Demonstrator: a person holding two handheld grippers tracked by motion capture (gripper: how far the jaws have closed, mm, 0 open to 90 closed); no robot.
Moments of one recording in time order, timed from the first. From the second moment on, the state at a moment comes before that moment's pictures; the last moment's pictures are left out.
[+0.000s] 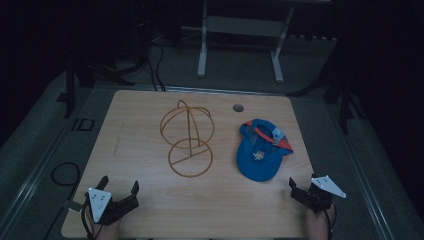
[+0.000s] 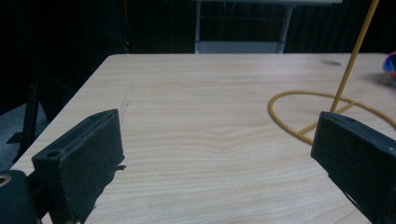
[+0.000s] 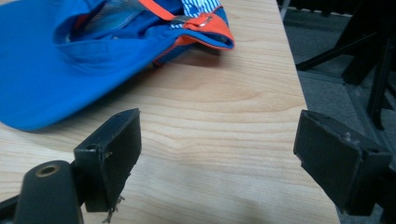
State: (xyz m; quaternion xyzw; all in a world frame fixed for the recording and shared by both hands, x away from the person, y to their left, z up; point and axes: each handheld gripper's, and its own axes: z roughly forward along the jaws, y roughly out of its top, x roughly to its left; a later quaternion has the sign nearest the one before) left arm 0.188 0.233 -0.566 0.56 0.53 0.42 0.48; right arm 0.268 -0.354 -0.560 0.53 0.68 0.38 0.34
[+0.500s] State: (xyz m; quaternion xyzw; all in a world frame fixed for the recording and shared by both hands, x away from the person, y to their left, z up) left arm 0.185 0.216 -0.560 0.59 0.49 0.37 0.53; right arm 0.287 -0.346 -0.503 0.52 0.72 0.38 0.27
